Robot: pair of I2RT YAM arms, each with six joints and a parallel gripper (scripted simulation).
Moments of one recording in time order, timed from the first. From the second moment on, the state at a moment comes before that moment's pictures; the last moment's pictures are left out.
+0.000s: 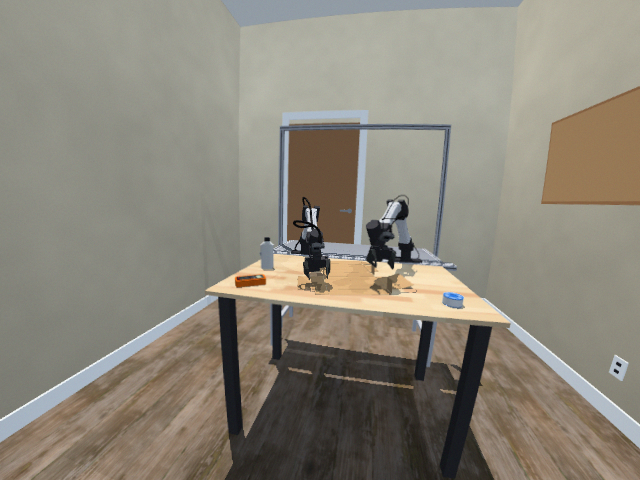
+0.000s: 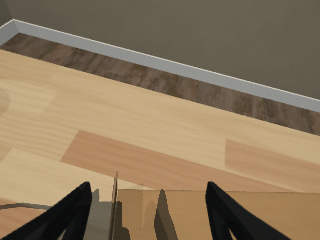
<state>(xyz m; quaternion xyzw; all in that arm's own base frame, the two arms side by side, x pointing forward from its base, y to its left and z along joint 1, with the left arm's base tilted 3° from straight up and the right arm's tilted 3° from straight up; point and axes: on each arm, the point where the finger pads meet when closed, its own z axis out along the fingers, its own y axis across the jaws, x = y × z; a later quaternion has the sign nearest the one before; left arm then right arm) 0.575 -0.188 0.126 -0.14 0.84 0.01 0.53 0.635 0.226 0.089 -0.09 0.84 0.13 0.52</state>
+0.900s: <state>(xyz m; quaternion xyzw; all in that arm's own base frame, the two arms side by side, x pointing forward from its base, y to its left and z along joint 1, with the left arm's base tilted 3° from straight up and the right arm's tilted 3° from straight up) 0.576 -0.183 0.128 -0.15 0.84 0.01 0.53 0.655 0.239 0.098 -0.09 0.83 0.13 0.54</state>
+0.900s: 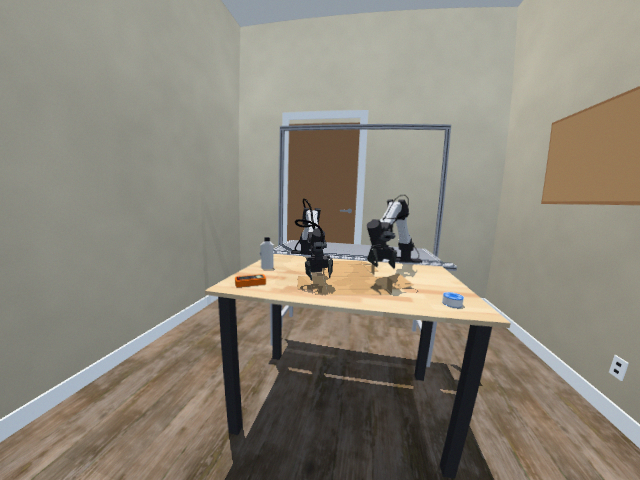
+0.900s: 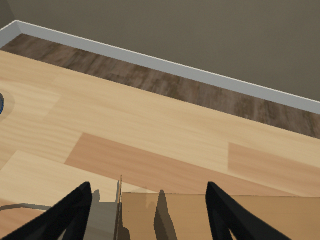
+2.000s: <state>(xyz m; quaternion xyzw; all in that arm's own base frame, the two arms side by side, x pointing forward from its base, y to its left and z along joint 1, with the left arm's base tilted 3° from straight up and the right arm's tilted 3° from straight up) 0.579 -0.192 0.076 -0.15 0.84 0.01 0.53 0.654 0.247 0.050 -0.09 0.83 0.13 0.53</state>
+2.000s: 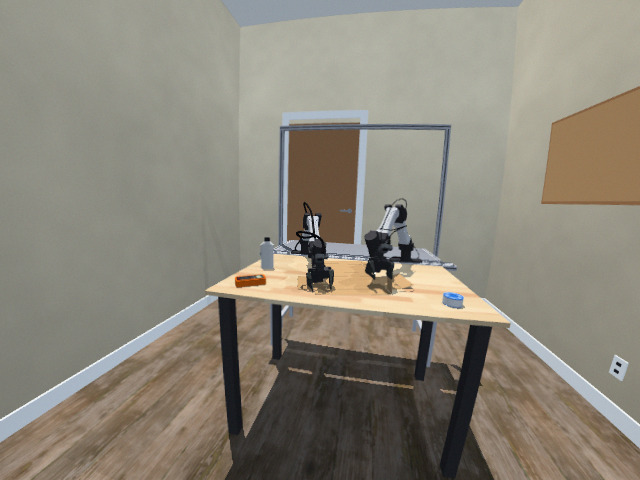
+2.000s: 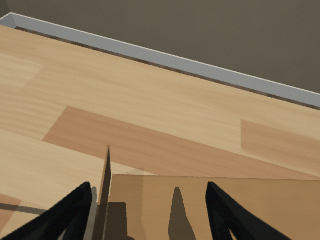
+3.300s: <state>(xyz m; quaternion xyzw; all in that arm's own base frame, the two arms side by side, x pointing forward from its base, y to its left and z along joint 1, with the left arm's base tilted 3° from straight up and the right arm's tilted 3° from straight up) 0.565 -0.139 0.027 -0.12 0.84 0.06 0.53 0.655 0.247 0.049 -0.09 0.83 0.13 0.53</state>
